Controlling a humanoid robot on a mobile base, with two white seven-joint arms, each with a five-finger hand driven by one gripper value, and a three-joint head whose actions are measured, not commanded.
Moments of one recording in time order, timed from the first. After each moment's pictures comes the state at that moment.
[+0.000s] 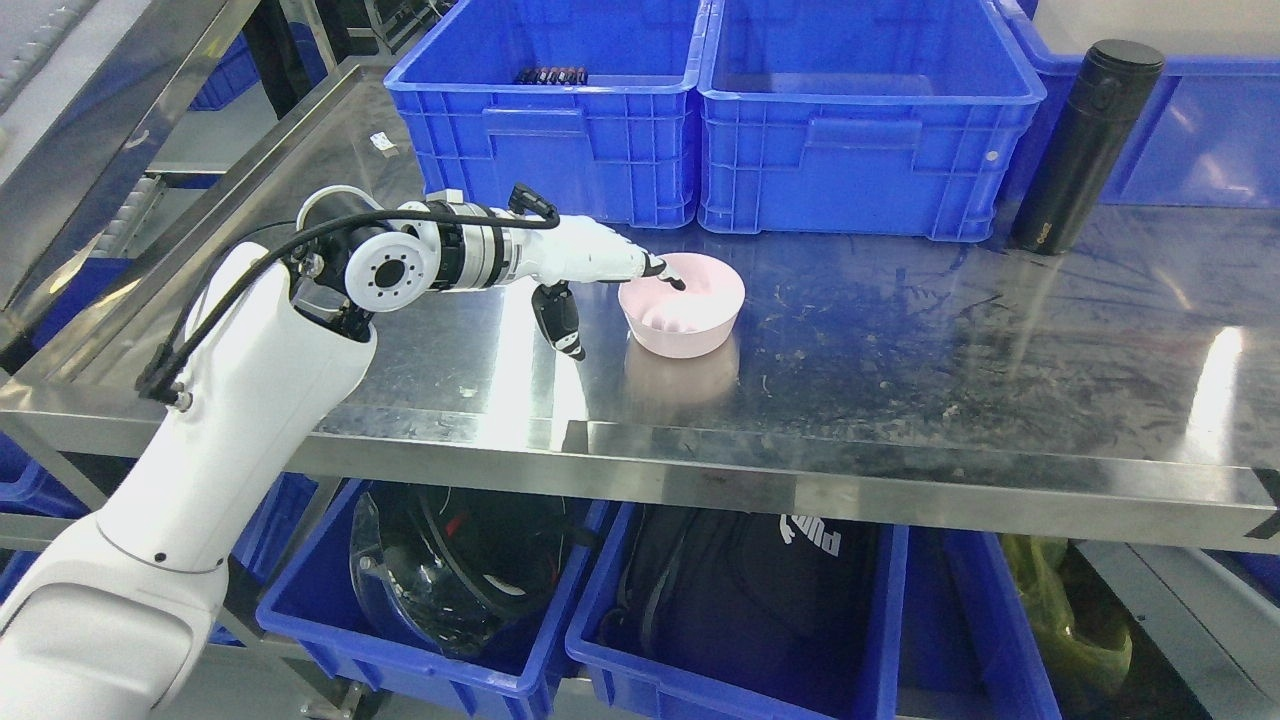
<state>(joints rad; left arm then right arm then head) -0.83 0.43 -0.57 -1.58 -0.57 -0.11 -1.07 0.06 0.00 0.00 0.00 0.04 -0.12 -0.26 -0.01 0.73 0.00</state>
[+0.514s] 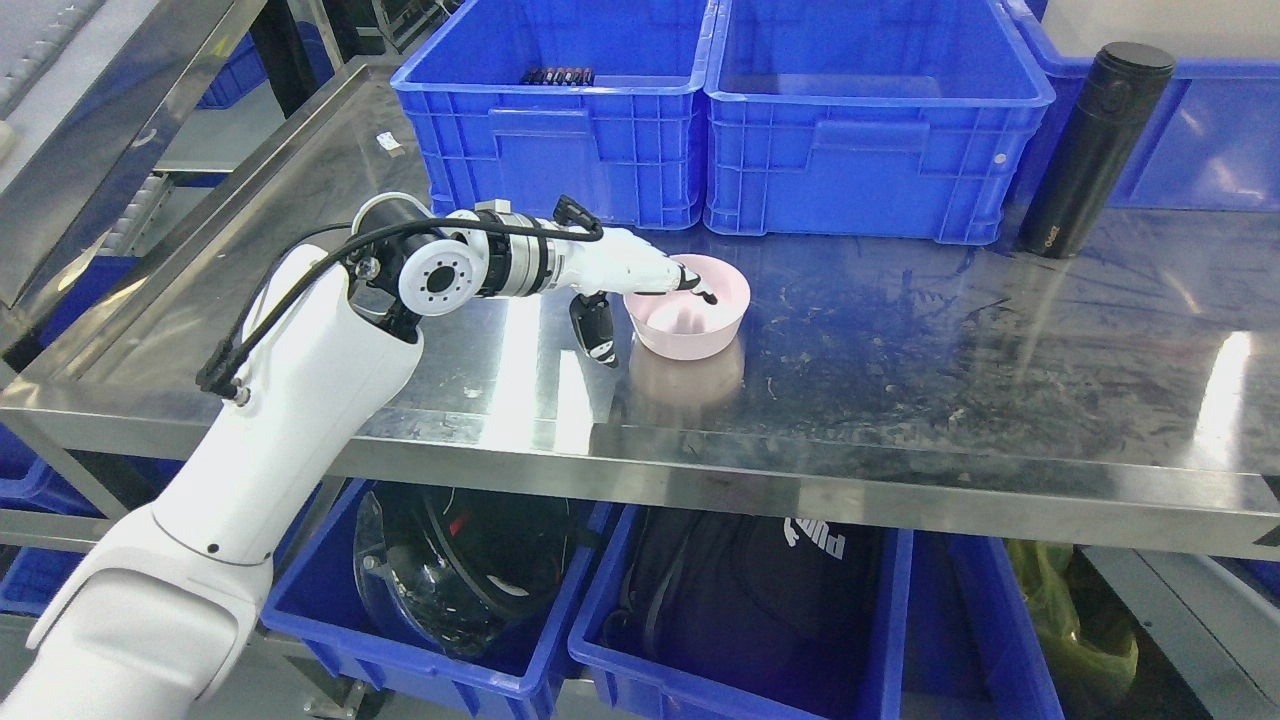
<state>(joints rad) -0.85 0.34 -0.60 -1.51 -0.60 -0.16 -1.06 0.06 0.00 0.00 0.00 0.04 -0.12 -0.26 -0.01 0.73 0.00</state>
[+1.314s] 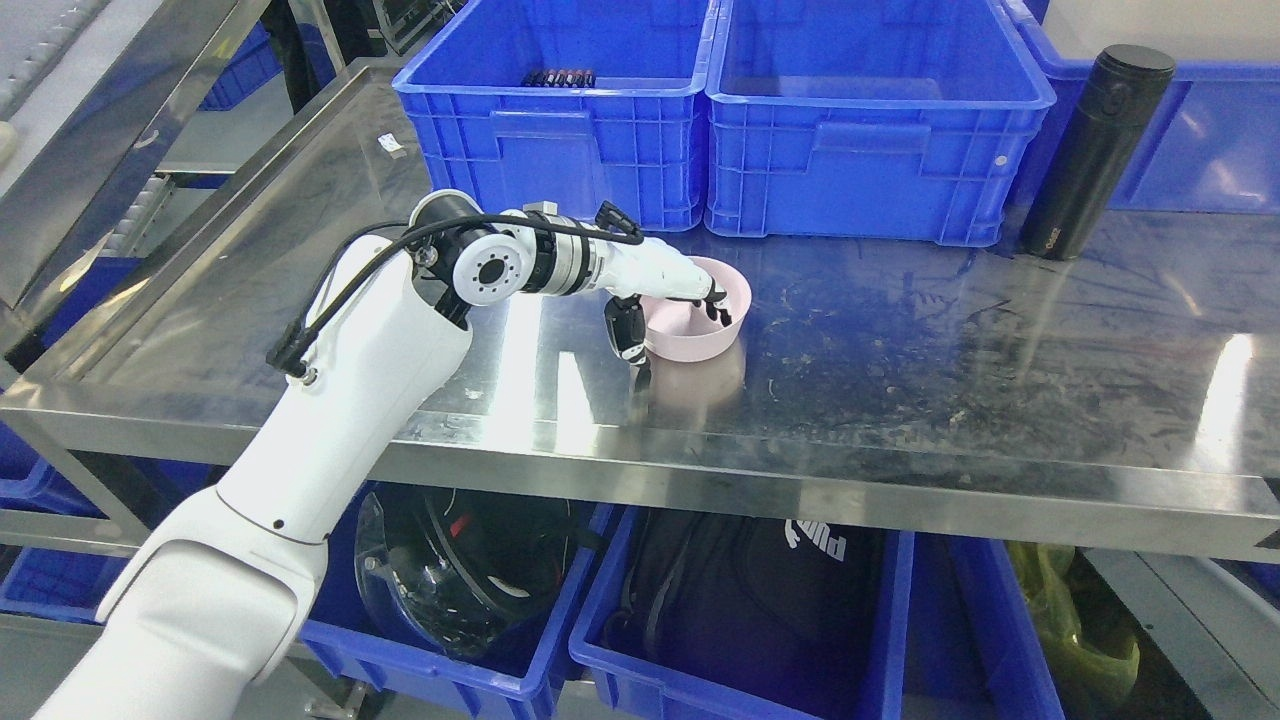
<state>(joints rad) -0.89 0.24 -0.60 -1.33 -0.65 -0.27 -1.06 0.06 0.00 0.00 0.00 0.04 -0.12 -0.26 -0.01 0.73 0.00</state>
